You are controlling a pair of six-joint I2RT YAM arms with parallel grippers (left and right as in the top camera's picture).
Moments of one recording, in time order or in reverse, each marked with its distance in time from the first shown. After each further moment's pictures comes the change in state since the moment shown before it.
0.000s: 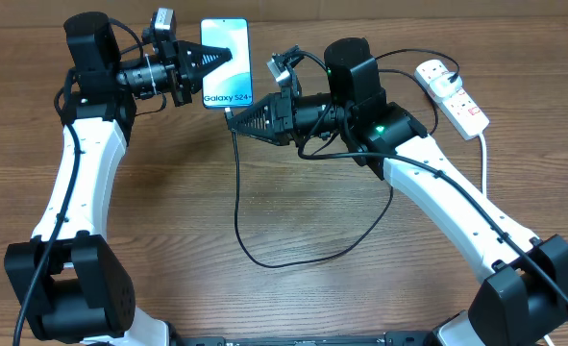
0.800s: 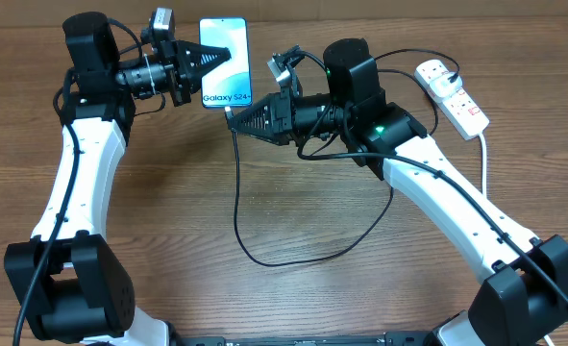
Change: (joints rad) left arm 0.001 0.000 0.000 0.000 0.000 0.001; right arm 0.001 0.000 0.000 -0.011 0.027 -0.027
